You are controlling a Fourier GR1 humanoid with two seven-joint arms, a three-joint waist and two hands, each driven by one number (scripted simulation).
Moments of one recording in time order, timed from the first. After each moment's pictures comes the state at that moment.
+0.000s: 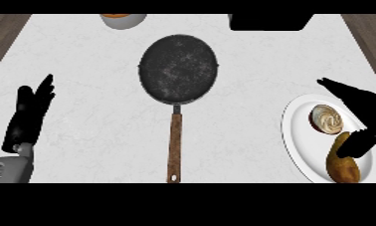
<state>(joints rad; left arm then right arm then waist) -0.12 0.42 0.05 -1.29 0.00 0.14 0.22 -0.16 -0.69 0.13 -1.49 0.59 0.41 0.20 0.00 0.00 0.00</state>
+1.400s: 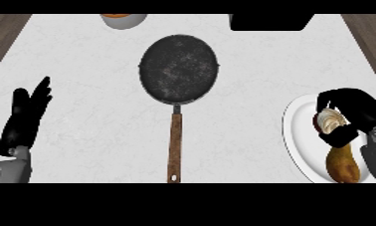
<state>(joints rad) -0.10 0.36 0.15 -1.33 -0.09 0.06 0.24 -0.22 -0.55 0.06 -1.28 0.94 0.30 0.00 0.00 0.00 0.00</state>
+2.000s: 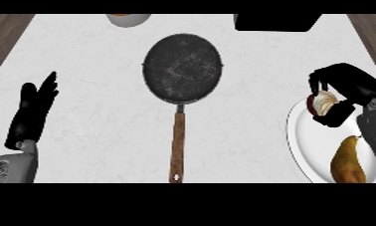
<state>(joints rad) -0.14 0.33 0.15 -1.32 -0.12 0.04 0.25 -0.43 -0.56 0.06 -1.09 0.94 0.32 -0.27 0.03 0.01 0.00</state>
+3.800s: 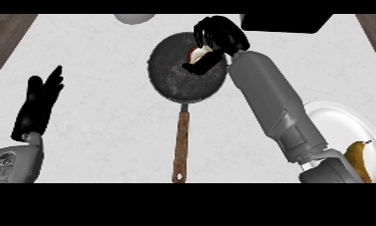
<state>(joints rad) -0.19 0.31 0.16 -1.30 -0.14 0.02 0.24 -1.08 -0.02 -0.03 -0.49 0.73 -0.05 -0.25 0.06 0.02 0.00</state>
